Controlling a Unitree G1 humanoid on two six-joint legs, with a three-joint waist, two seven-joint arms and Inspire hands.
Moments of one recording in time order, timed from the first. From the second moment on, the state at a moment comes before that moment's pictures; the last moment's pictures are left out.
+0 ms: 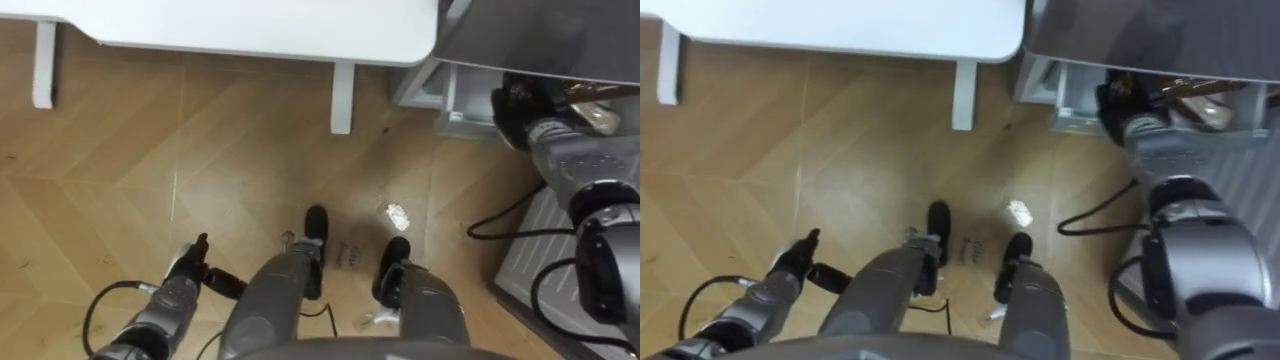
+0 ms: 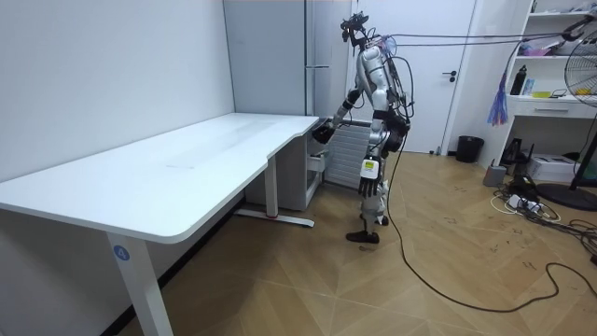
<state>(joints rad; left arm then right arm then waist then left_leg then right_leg) -0.05 0.26 -0.31 1.08 -0.01 0.04 0.13 -0.60 -0.42 0.01 1.18 1.57 0.06 -0.06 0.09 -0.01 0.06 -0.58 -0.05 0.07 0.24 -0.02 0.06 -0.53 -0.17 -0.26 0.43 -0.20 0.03</state>
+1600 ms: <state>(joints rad) -0.02 0.26 -0.27 1.08 -0.09 0.04 0.13 -0.38 -0.38 -0.02 1.27 1.42 0.06 -0.03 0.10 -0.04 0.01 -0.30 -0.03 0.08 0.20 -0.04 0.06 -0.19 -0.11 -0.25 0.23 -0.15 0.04</state>
